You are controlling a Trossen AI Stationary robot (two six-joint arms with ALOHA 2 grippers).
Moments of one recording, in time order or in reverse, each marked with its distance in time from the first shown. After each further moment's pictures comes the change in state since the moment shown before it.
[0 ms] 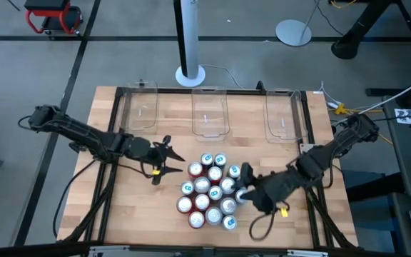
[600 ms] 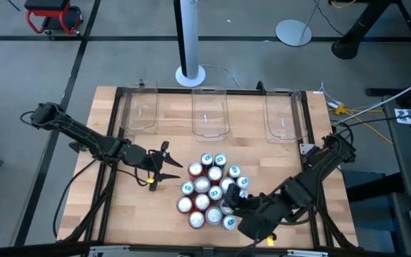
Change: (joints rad) left arm -0.098 0.000 -0.051 0.084 -0.075 0.037; right arm 0.058 0.399 0.602 -0.409 0.077 0.063
